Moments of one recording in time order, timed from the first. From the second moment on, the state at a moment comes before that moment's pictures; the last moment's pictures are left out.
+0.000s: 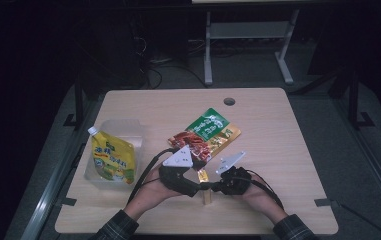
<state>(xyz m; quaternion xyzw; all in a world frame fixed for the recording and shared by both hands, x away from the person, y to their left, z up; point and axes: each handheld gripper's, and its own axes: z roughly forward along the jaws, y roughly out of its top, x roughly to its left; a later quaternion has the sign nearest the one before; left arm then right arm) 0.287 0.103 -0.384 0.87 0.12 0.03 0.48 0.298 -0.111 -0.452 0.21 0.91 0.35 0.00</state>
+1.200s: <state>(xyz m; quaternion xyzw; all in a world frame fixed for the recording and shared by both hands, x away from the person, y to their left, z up) 0.253 0.173 -0.408 0.86 0.21 0.03 0.46 0.252 -0.116 -0.452 0.19 0.92 0.34 -0.02</state>
